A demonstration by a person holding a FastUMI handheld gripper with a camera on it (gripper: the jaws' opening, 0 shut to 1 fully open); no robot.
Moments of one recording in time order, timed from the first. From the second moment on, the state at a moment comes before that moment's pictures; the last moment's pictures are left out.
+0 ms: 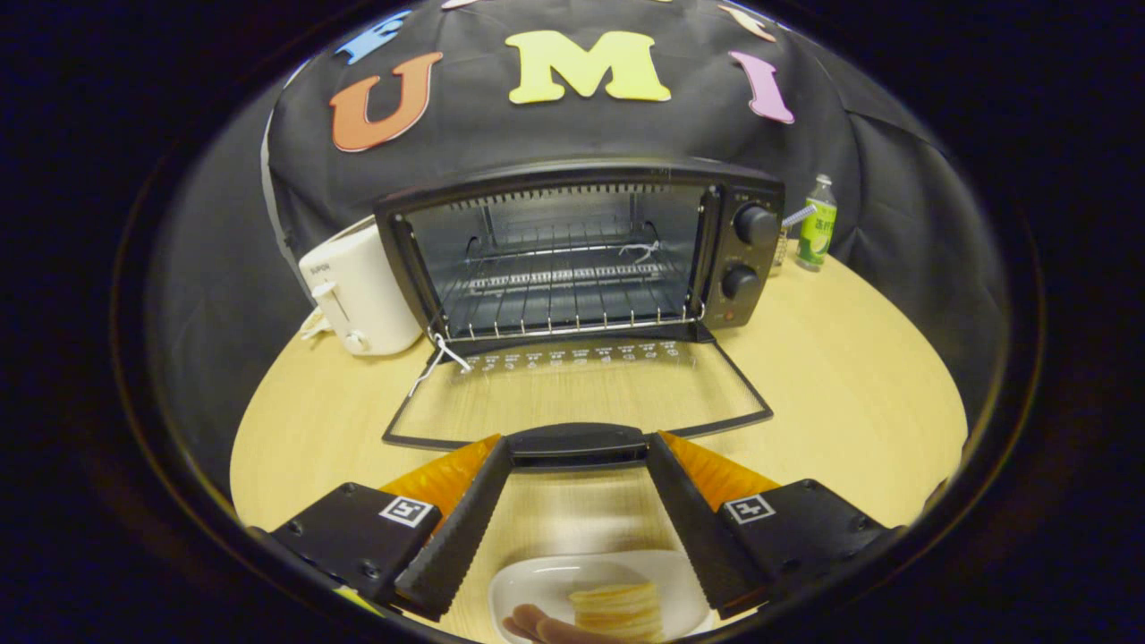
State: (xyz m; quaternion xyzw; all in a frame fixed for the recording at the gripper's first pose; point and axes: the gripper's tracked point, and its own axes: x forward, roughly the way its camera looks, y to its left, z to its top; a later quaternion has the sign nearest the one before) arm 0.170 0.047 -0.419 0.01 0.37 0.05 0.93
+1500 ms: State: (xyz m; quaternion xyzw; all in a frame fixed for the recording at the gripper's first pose) arm 0.030 -0.001 -0.461 0.04 0.34 0.09 0.93
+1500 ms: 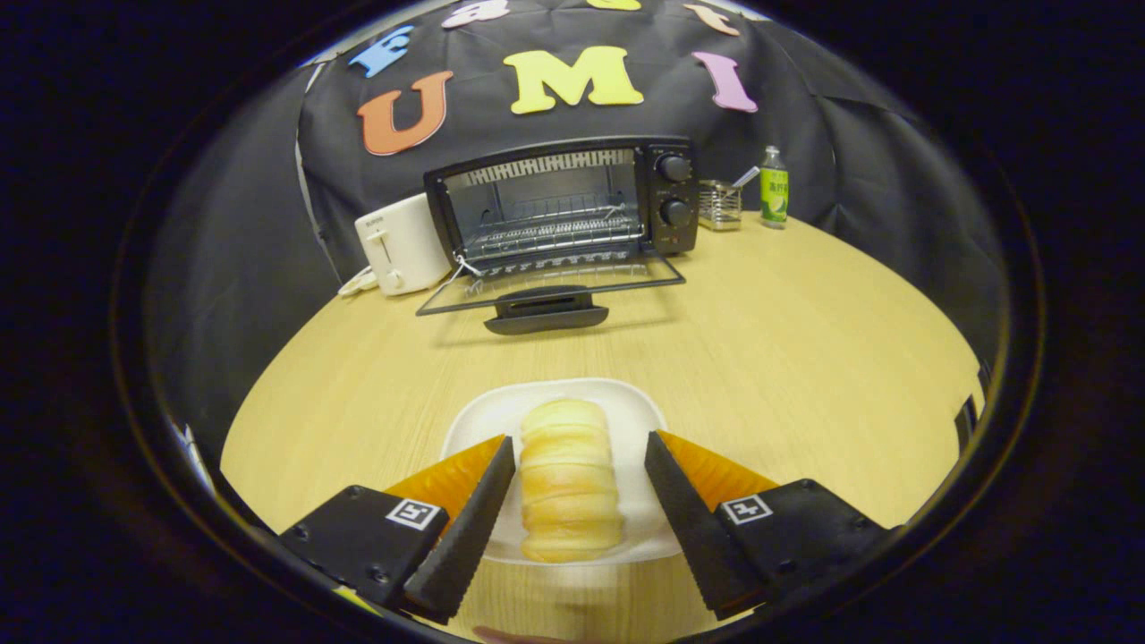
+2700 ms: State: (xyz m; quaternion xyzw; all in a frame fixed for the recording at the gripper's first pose) arm 0.064 0.002 -0.366 0.41 0.20 0.19 0.87
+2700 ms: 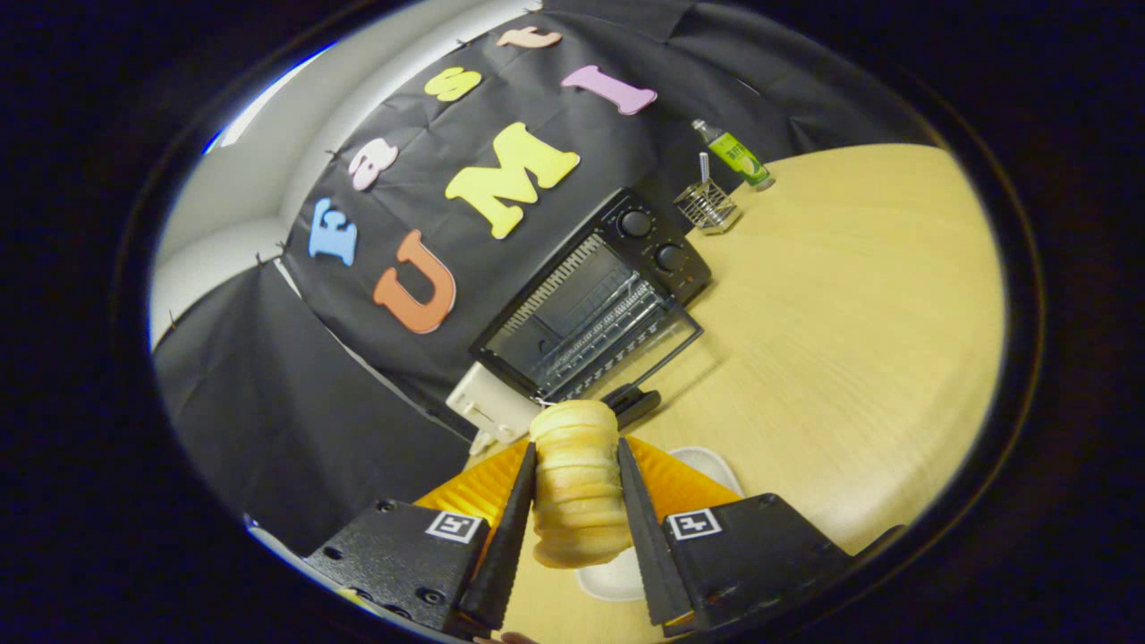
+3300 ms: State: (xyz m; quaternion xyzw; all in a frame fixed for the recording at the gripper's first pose) arm 0.183 0.040 -0.339 0.44 0.20 0.22 0.84
